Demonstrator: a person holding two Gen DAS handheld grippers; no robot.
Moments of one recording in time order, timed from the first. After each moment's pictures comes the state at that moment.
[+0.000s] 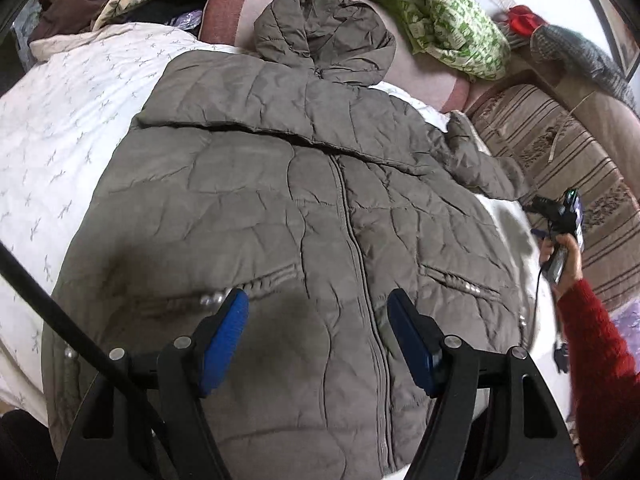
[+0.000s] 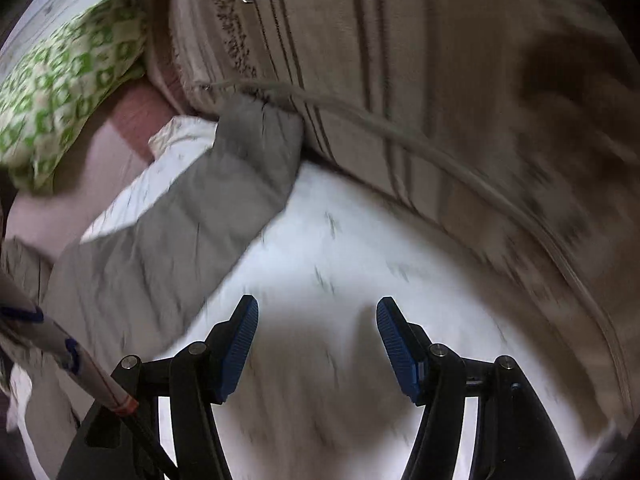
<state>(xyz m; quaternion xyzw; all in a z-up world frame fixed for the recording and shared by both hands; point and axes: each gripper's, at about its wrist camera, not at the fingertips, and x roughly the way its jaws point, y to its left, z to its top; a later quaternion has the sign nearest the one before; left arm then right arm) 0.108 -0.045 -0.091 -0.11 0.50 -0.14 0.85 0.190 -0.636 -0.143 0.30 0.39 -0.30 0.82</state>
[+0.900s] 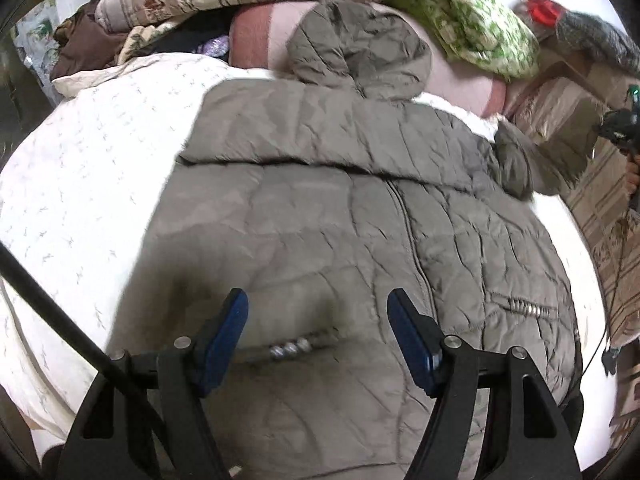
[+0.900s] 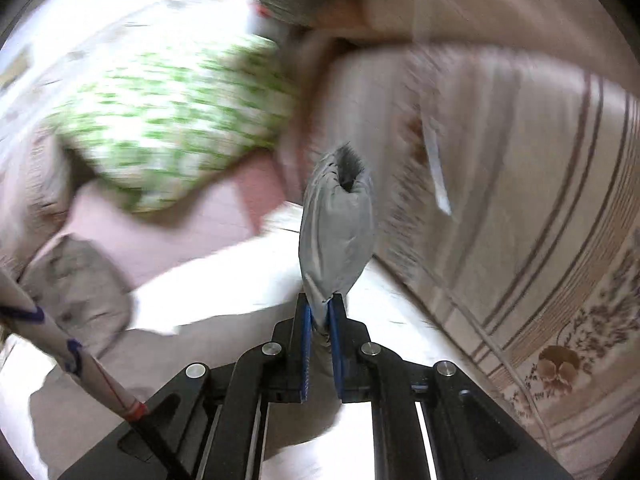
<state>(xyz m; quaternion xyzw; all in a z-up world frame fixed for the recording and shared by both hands) 0.131 -0.015 -0.085 -0.05 0.47 -0.08 0.88 0.246 -0.509 0.042 0.14 0.31 -0.22 0.91</state>
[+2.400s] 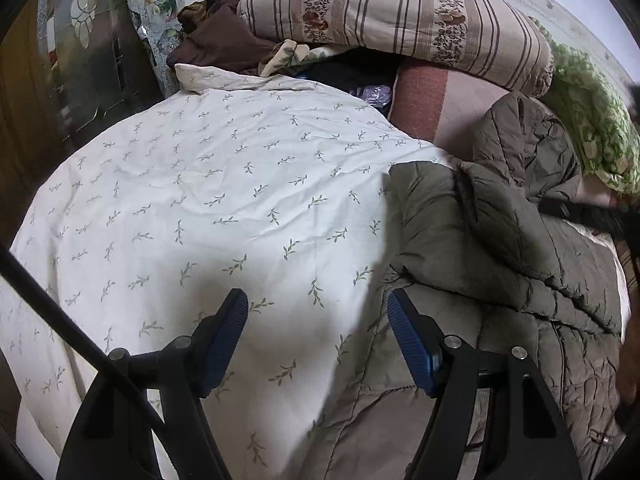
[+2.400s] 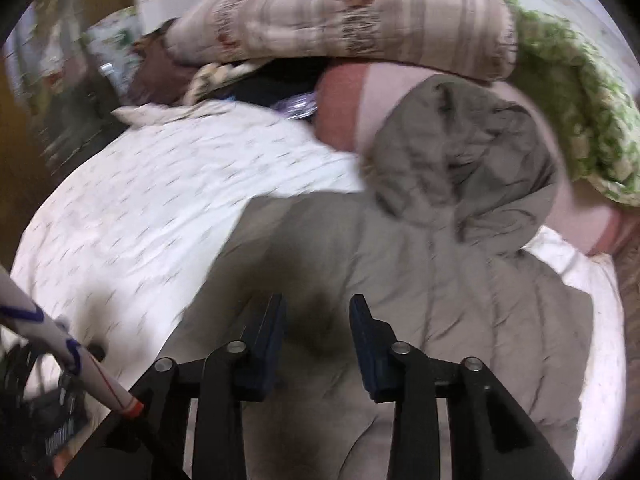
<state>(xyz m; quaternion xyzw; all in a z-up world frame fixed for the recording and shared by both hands) 0.201 0.139 -0.097 -0.10 0.41 0.11 0.90 0.328 -0.047 -0.067 -0.07 0.41 0.10 0.90</state>
